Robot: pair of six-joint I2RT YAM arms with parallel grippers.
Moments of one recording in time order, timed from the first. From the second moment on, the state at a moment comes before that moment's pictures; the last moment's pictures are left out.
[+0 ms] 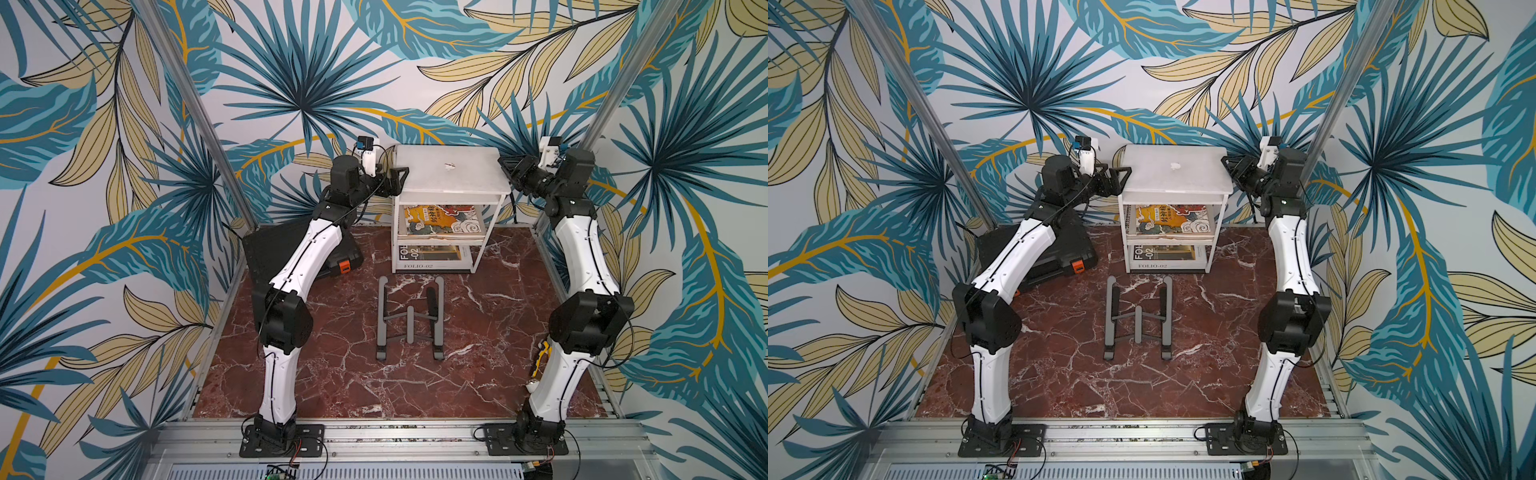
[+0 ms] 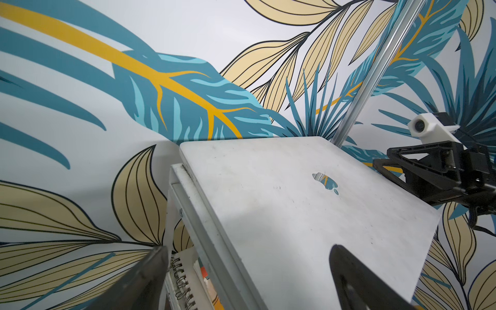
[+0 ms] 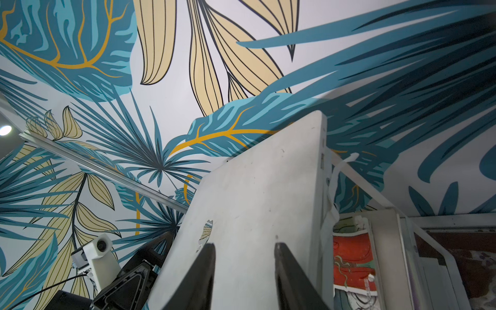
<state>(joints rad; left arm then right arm) -0.34 2.11 2.21 -0.11 0.34 -0.31 0.00 2.02 2.17 -0.23 -0.68 0.82</state>
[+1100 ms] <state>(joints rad) -0.34 2.10 2.12 0.02 0.33 -0.33 0.03 2.04 2.16 -0.12 -0.68 0.88</state>
